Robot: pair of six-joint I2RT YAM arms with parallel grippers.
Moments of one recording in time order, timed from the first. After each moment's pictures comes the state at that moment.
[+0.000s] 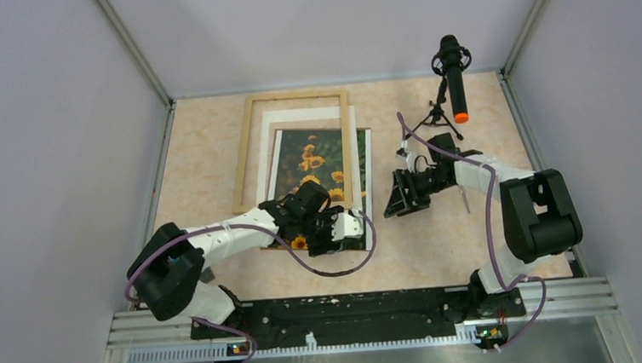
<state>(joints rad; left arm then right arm) -0.83 1.43 0.78 -0.32 0.38 0.68 0.21 1.59 0.86 -0.52 -0.84 0.02</state>
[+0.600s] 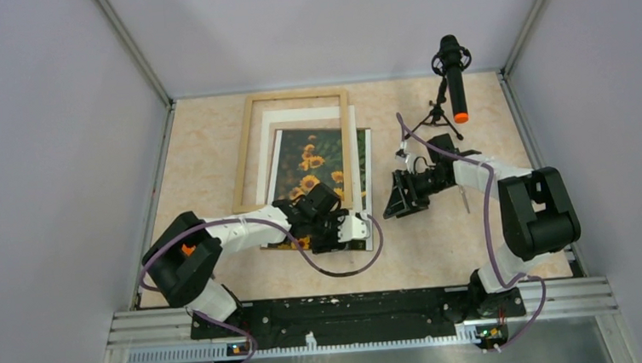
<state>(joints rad) -0.88 1.56 0.82 -0.32 0.27 0.71 0.21 1.61 0.86 -0.52 -0.87 0.02</state>
